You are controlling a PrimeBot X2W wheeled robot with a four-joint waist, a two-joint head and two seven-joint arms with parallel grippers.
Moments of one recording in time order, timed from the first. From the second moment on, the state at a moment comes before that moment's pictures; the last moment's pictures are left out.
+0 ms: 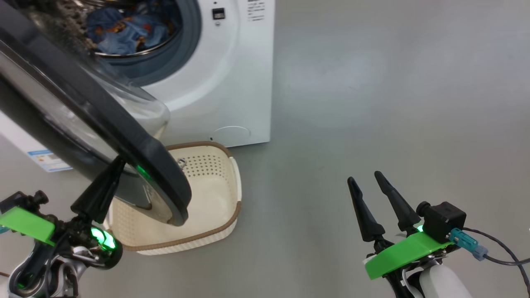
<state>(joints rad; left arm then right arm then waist) -0.33 0.03 0.27 0.25 -1.71 -0.12 0.74 -0.20 -0.06 0.17 0.24 0.35 0.13 -0.25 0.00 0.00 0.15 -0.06</state>
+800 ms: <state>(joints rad) -0.41 0.03 0.16 0.29 -1.73 -0.12 0.46 -0.18 -0.05 0.08 0.22 0.37 0.13 -0.25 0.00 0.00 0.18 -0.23</state>
